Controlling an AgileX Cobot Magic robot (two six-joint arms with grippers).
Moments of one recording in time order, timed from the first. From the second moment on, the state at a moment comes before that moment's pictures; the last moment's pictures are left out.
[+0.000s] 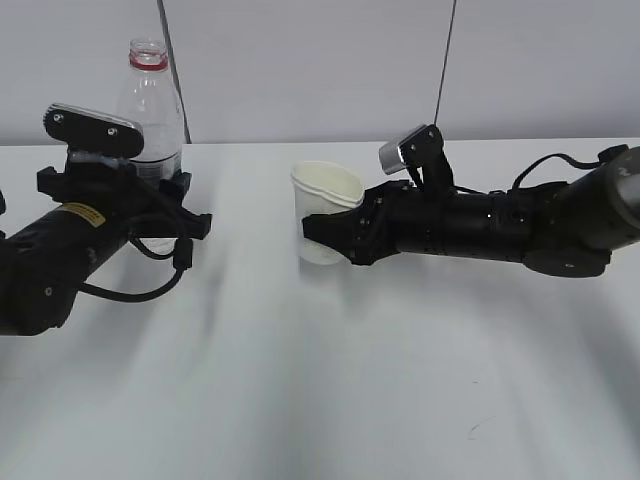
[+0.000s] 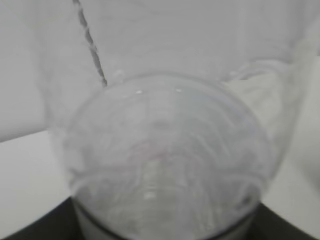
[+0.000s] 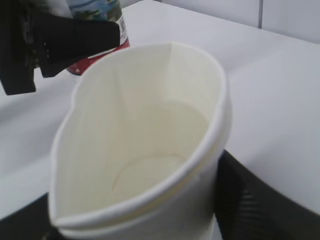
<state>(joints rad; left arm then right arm) -0.42 1.89 -0.73 -0.27 -0.88 0.30 0.21 2.11 -1.07 -1.01 -0.91 0.69</state>
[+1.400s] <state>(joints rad) -0.42 1.91 -0.73 -0.26 -0.93 0.25 0.21 2.13 -1.07 -0.33 -0.67 0.22</state>
